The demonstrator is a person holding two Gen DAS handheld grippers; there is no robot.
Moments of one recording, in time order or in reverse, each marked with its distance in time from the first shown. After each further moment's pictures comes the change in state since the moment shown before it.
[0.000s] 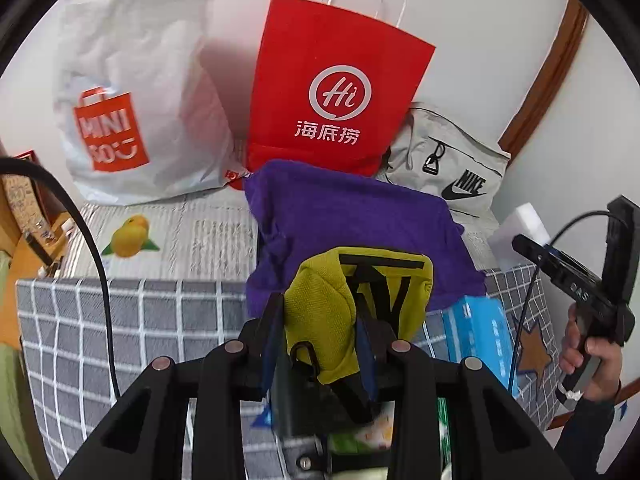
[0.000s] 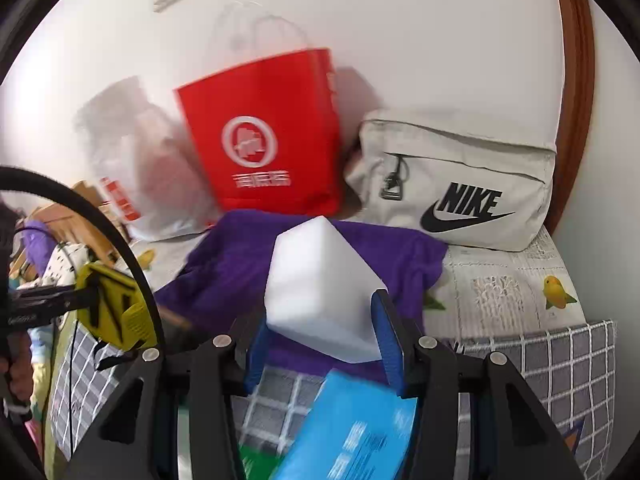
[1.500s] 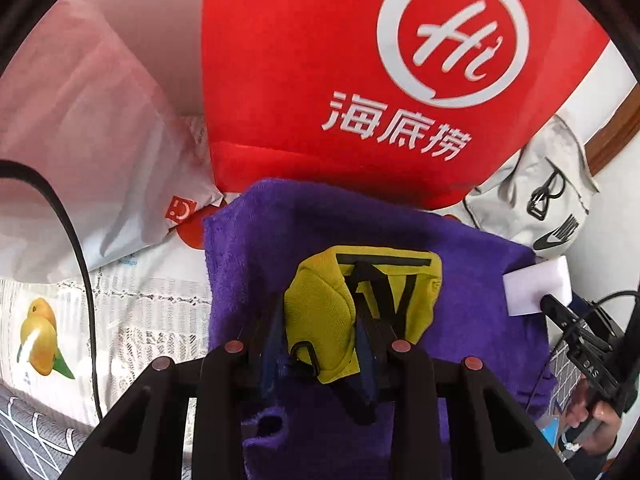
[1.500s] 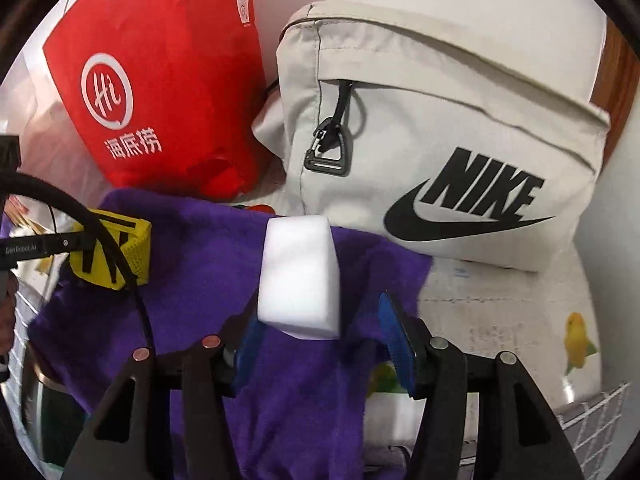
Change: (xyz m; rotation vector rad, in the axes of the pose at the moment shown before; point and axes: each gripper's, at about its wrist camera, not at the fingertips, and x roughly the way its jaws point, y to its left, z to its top) left arm 0.191 0.016 0.106 -0.083 0.186 0.056; right arm 0.155 -0.051 0.041 -0.039 0.180 -0.131
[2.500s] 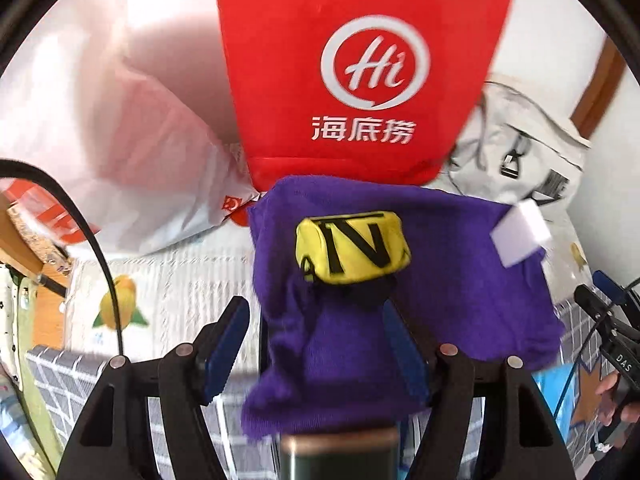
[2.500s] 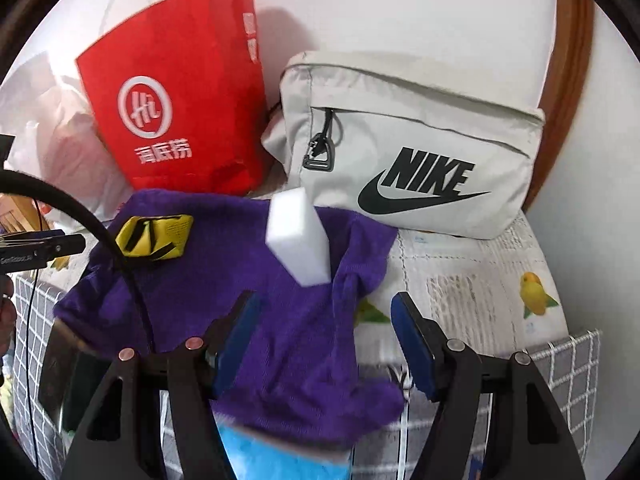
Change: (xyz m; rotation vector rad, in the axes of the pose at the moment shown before) left arm -0.091 -0.034 -0.054 0.113 -0.077 0.179; right arm -0.085 0.004 -0.033 0.048 -0.058 -0.042
